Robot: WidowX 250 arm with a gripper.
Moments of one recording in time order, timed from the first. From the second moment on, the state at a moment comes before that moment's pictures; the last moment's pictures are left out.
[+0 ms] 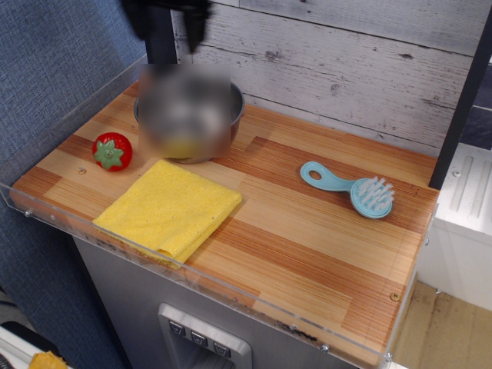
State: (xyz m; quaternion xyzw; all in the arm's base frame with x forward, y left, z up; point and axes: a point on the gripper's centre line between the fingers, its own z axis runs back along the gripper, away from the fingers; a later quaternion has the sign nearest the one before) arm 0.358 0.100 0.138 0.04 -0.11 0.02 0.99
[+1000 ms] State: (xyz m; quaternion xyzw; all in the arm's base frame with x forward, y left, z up) arm 0.333 -0.009 0.179 0.01 -0.10 -0.06 0.99
